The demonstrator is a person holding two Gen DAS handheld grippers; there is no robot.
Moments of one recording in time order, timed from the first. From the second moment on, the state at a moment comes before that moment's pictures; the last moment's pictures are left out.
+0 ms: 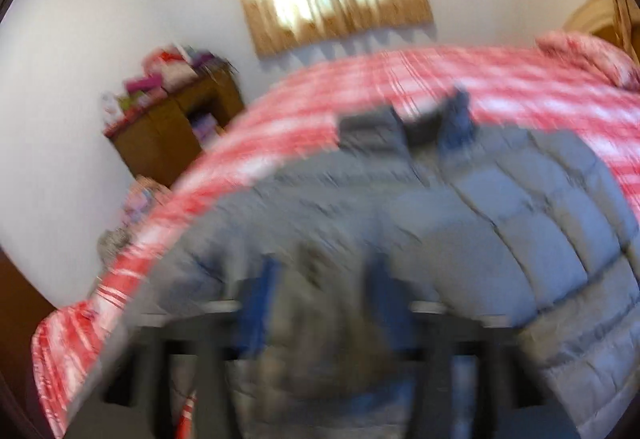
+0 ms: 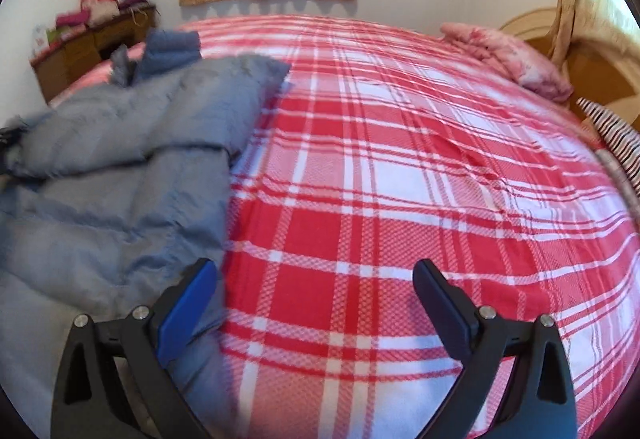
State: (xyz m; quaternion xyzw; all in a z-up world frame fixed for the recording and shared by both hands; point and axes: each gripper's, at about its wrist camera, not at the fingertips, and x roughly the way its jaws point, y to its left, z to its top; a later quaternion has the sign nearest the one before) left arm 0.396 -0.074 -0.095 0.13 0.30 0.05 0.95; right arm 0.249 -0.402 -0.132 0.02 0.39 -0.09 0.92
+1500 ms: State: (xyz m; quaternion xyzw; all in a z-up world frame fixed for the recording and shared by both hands) left arm 0.477 -0.083 -0.135 0.03 0.36 0.05 0.93; right arm 0.388 -0.337 -0.126 0.02 0.36 -0.02 0.93
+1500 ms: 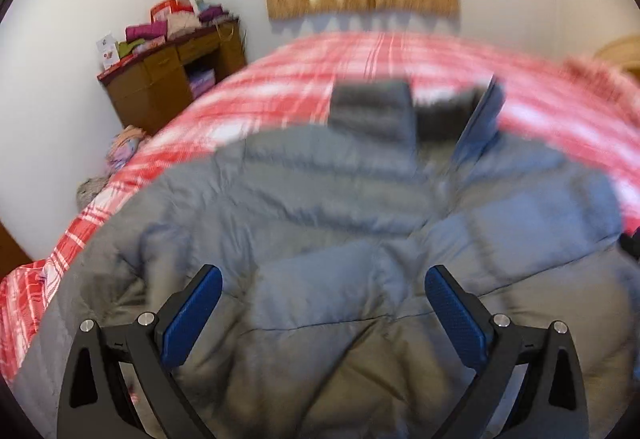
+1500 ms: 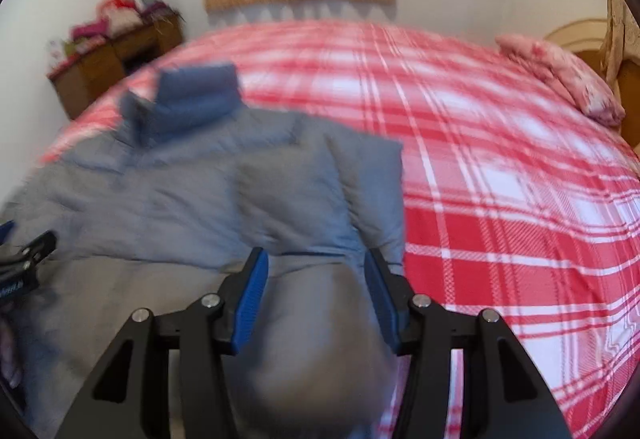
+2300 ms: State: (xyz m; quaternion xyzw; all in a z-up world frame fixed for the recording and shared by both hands) left arm 0.521 -0.055 -0.168 0.00 0.42 0.08 0.90; right arm 0.453 -0.352 -0.126 0.05 0.37 -0.03 0.93
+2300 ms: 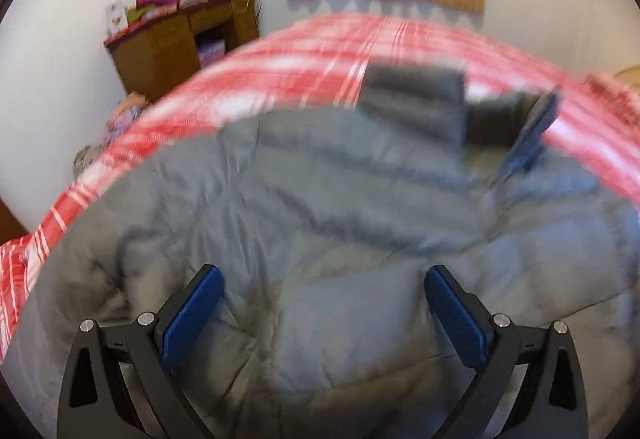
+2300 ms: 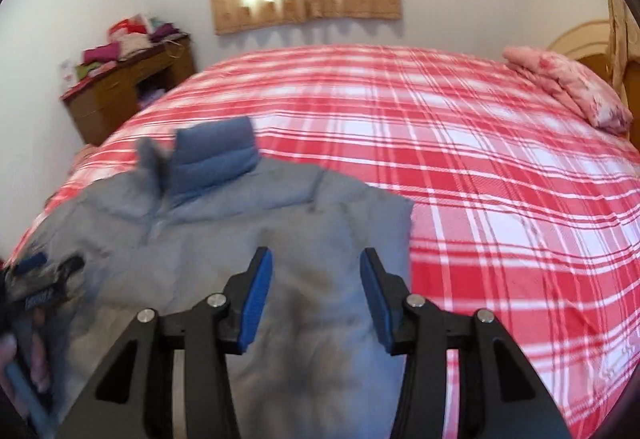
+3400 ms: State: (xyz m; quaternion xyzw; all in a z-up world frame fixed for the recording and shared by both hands) left arm 0.523 -0.062 -0.182 0.01 0.42 0.09 0.90; right arm 0.402 -0.312 -0.128 0.01 0.39 0.02 0.92
